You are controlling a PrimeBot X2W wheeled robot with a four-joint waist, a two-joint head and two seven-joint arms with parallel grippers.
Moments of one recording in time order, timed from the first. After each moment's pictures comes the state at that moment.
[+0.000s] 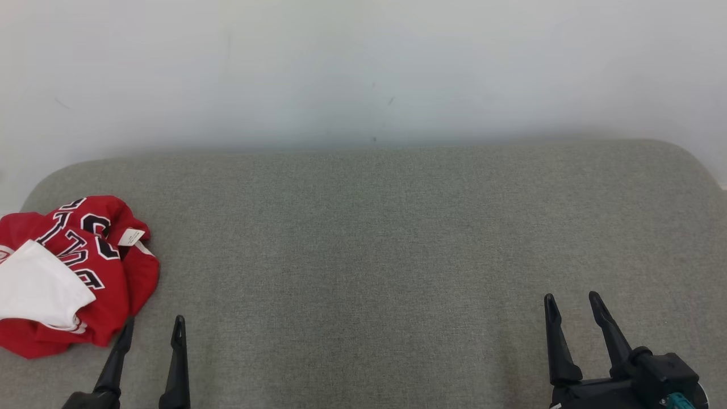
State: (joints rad) left arm 0.05 0.15 0.02 0.04 -0.19 -0.10 -0.23; right arm 0.02 -0.05 0.01 0.11 0.17 0.13 -0.22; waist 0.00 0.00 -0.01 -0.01
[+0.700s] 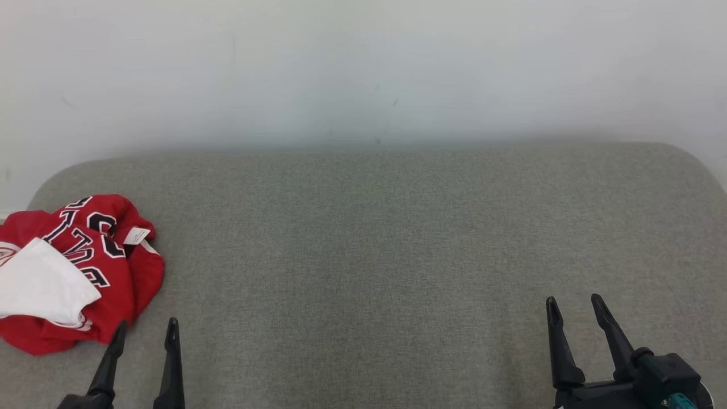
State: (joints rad) left arm 0.08 0.16 0.03 -0.02 -0.18 -0.08 -0.18; right arm 0.04 -0.05 0.00 0.07 0.14 0.13 -0.18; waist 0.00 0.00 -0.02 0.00
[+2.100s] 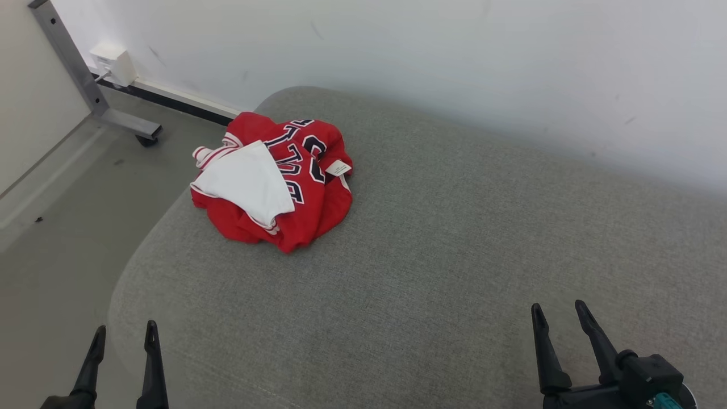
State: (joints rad) left arm 0.06 0.18 0.04 0.03 -0.23 -0.03 -0.18; right arm 0.04 -0.05 0.04 0.11 0.16 0.13 -0.18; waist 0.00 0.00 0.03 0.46
